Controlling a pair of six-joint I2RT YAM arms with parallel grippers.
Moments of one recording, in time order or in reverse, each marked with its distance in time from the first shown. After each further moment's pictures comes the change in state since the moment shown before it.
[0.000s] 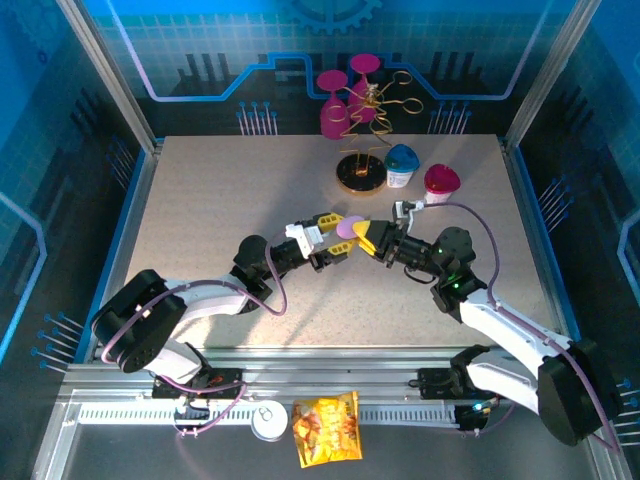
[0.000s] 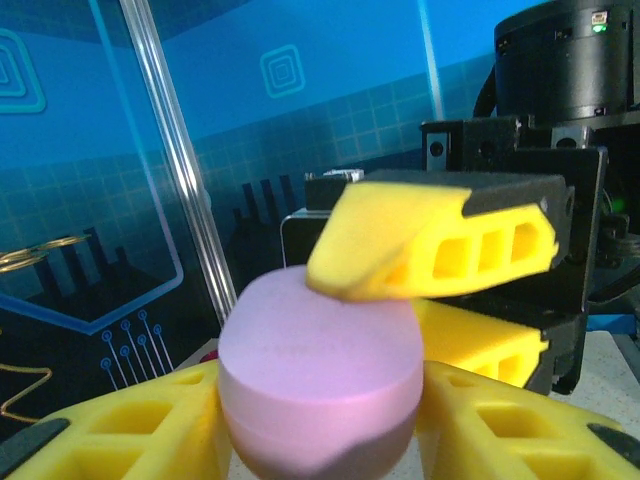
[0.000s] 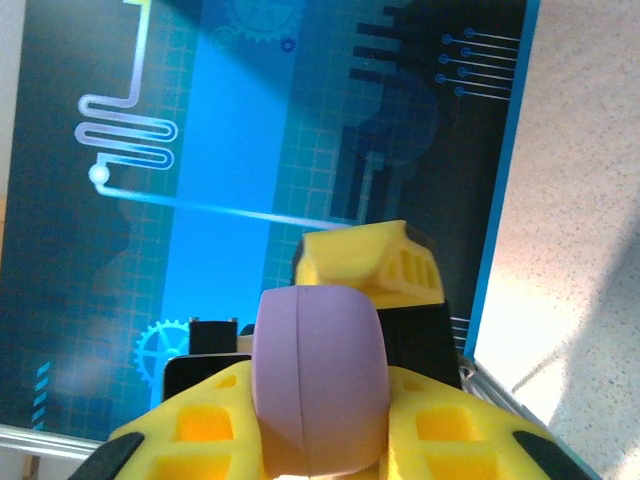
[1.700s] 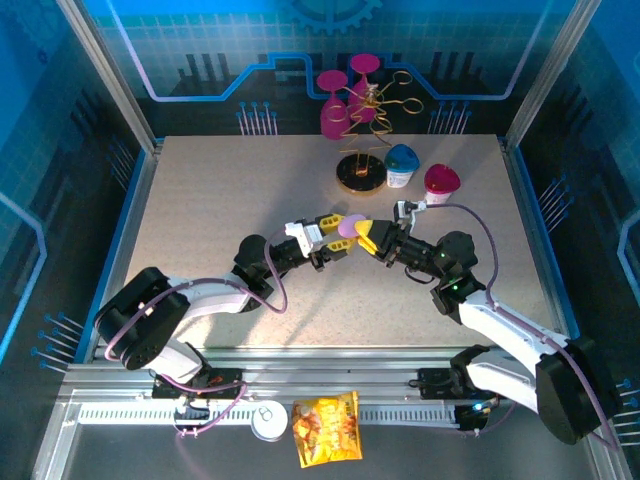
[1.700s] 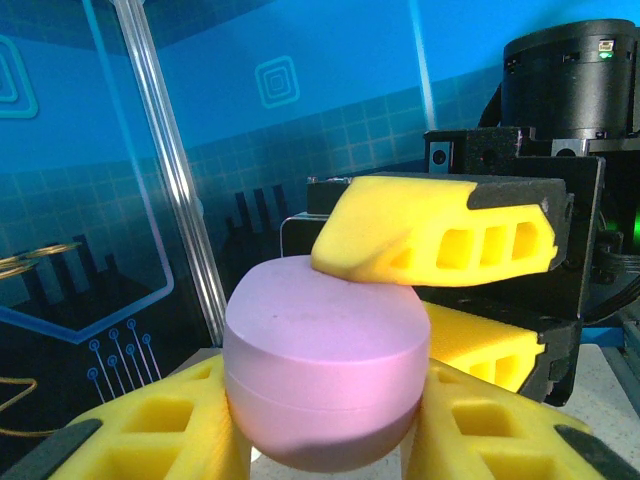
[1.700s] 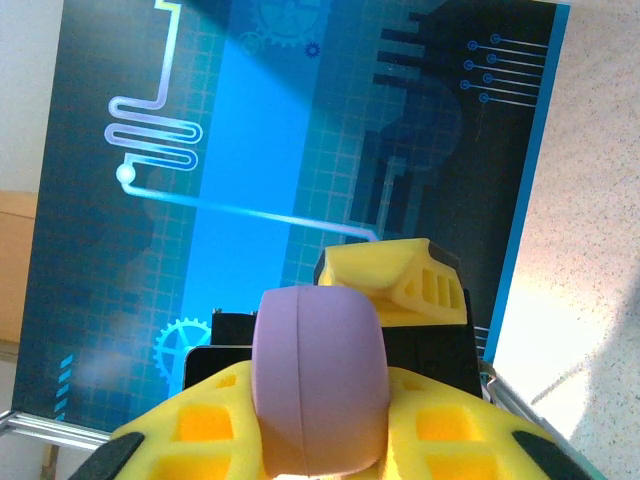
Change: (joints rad) left arm 0.002 0.021 0.011 0.034 0.019 -0.032; right arm -0.001 0.010 -0.026 0.109 0.003 0.039
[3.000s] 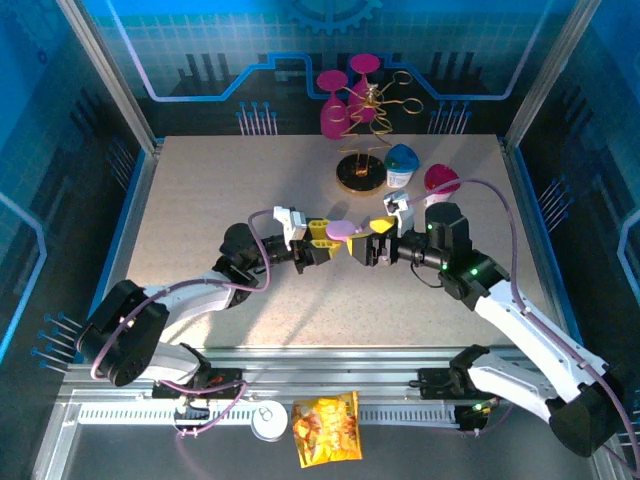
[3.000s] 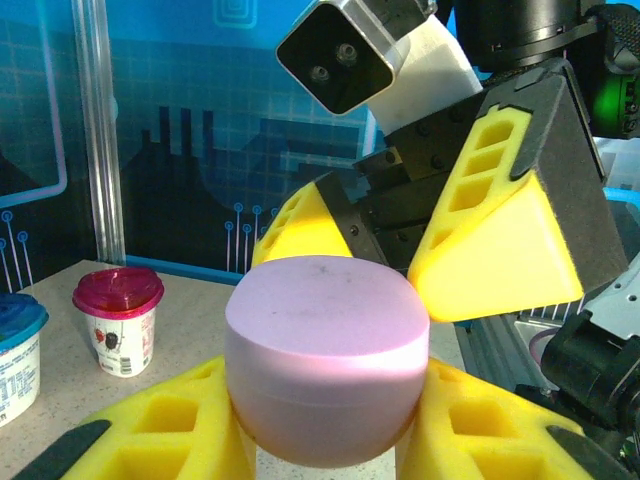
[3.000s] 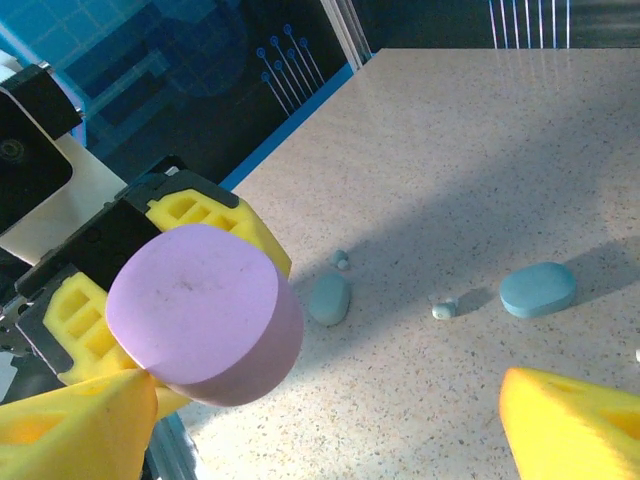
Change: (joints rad) left arm 0.135 -0.116 -0.013 -0.215 0.270 -0.300; right arm 0.080 -0.092 0.377 -1.021 0.273 -1.217
